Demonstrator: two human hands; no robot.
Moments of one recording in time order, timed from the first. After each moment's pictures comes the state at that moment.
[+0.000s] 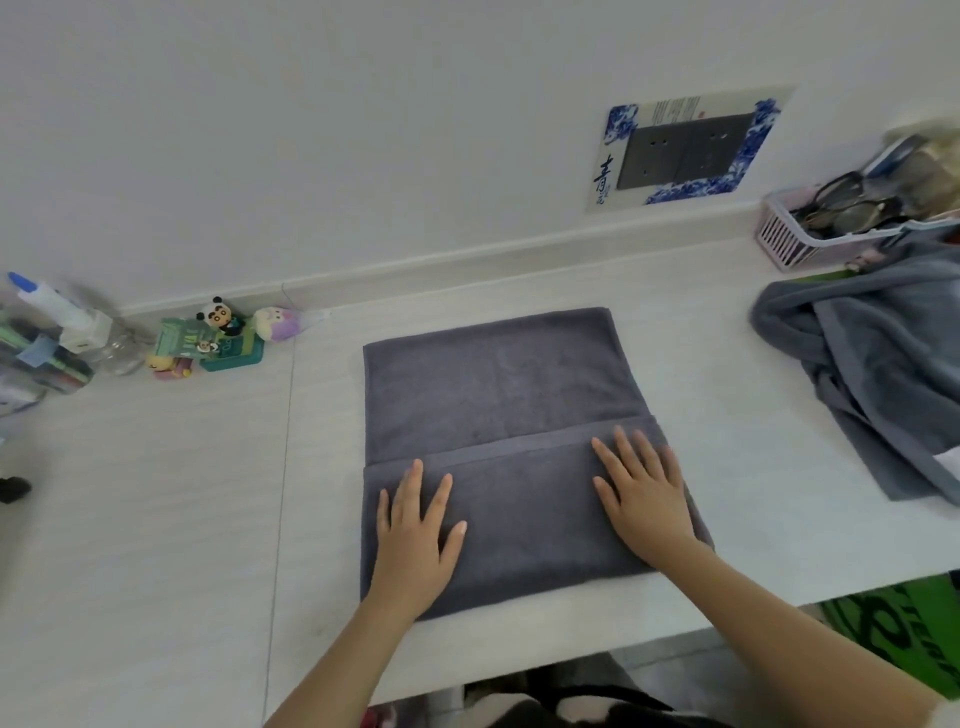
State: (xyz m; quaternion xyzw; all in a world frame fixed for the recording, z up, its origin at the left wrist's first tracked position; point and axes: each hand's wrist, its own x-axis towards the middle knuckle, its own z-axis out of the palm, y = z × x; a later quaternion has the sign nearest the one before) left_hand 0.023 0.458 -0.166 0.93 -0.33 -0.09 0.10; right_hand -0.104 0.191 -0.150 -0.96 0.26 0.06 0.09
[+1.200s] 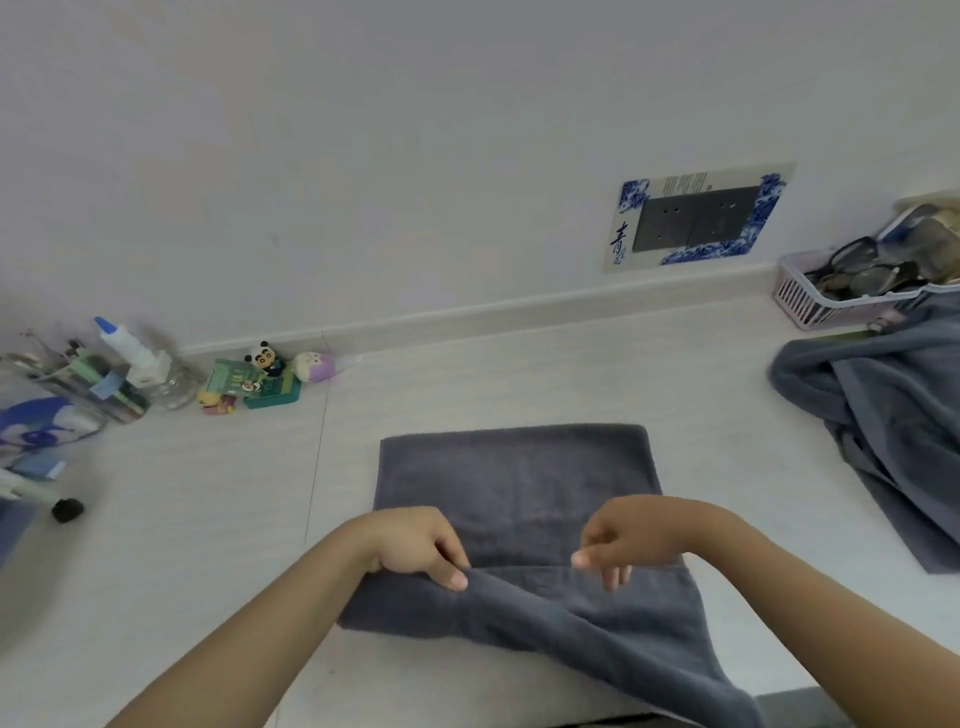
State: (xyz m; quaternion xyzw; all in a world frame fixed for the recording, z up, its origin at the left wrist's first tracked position) left_hand 0.085 0.430 -0.032 0.76 -0.35 -0.53 0.10; right_hand -0.059 0.190 -0.024 -0.86 0.01 0.39 0.34
